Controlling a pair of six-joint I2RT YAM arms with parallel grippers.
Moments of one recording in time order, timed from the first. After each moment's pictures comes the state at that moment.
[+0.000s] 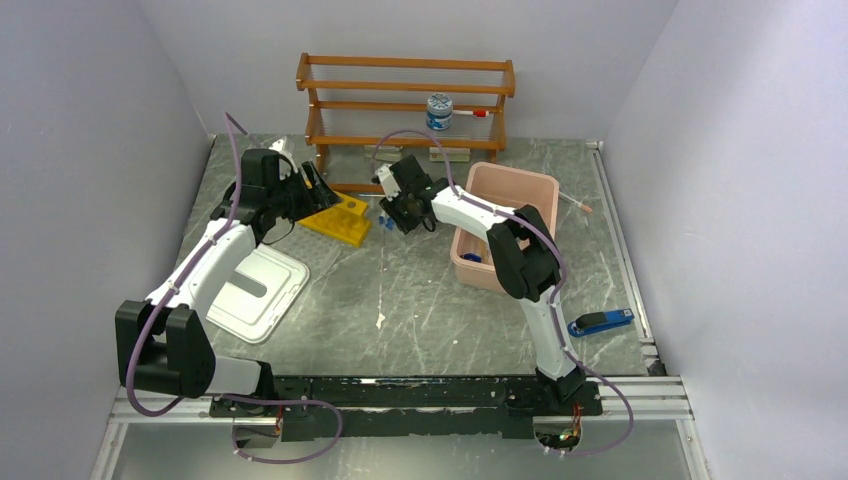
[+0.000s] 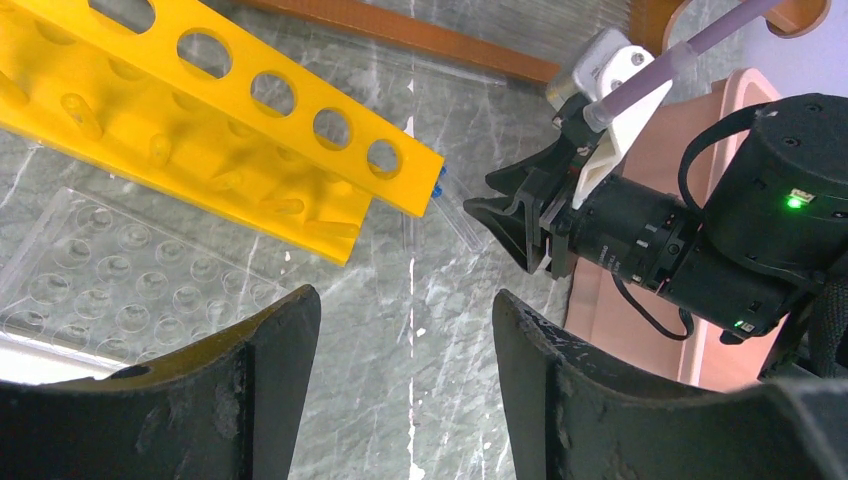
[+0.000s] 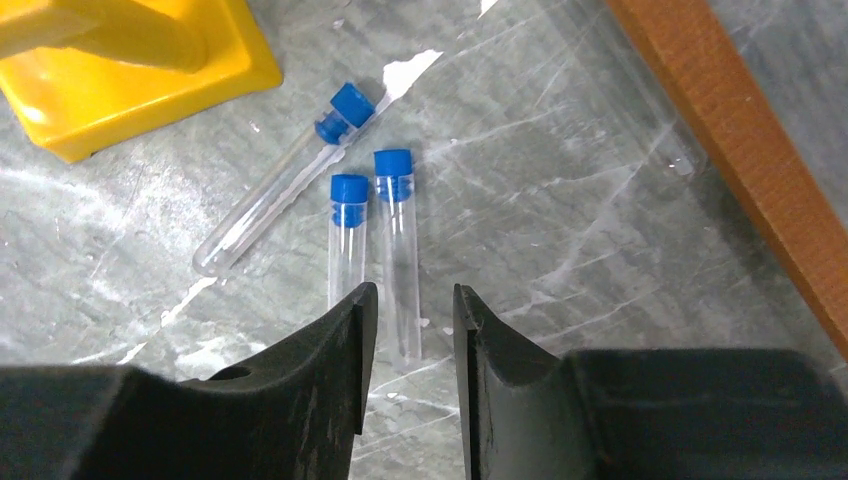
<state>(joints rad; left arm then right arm) -0.16 1.36 1.05 -0.30 0.26 -0.54 0.65 2.22 1.71 -0.43 -0.05 -0.20</state>
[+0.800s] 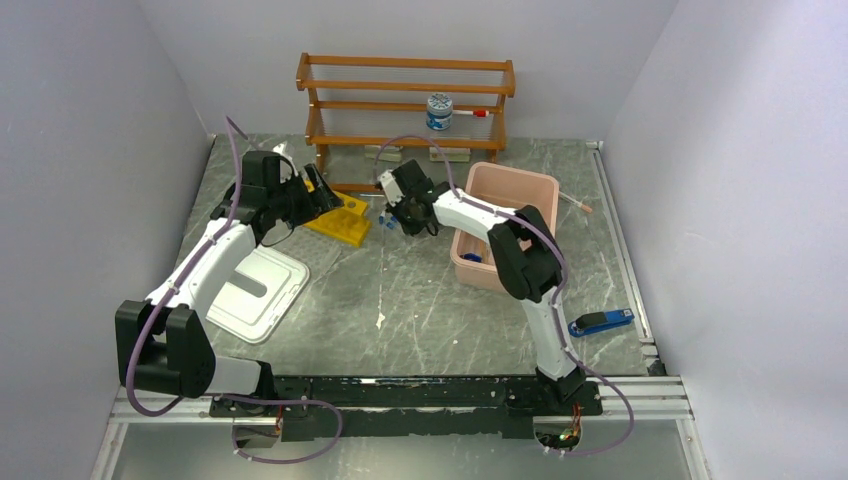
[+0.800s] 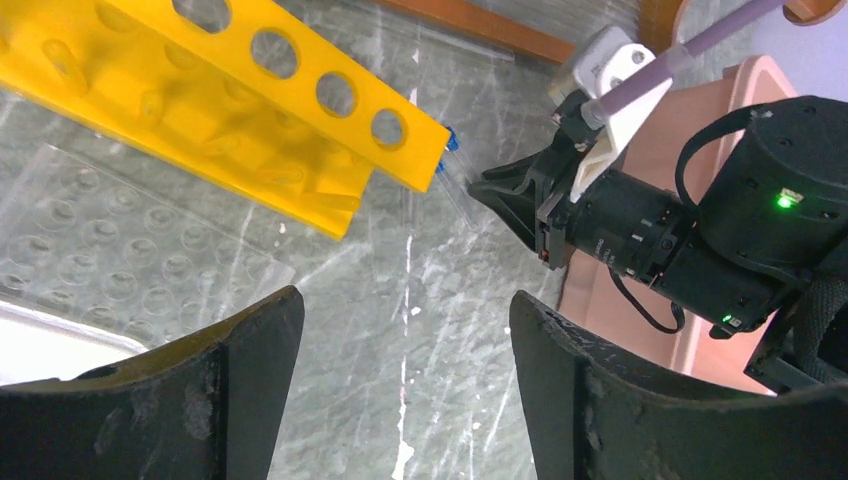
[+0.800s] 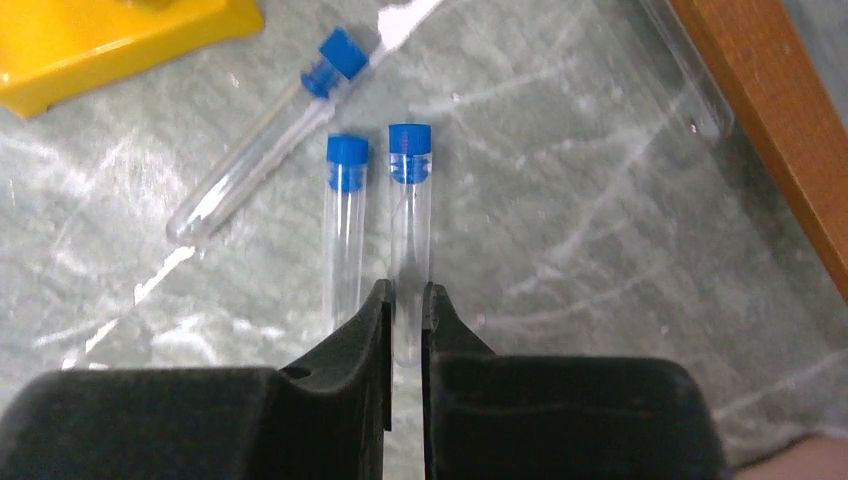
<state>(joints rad) -0.16 1.36 1.05 -0.35 0.26 -0.57 0.65 2.23 1.70 -0.45 -0.05 -0.22</state>
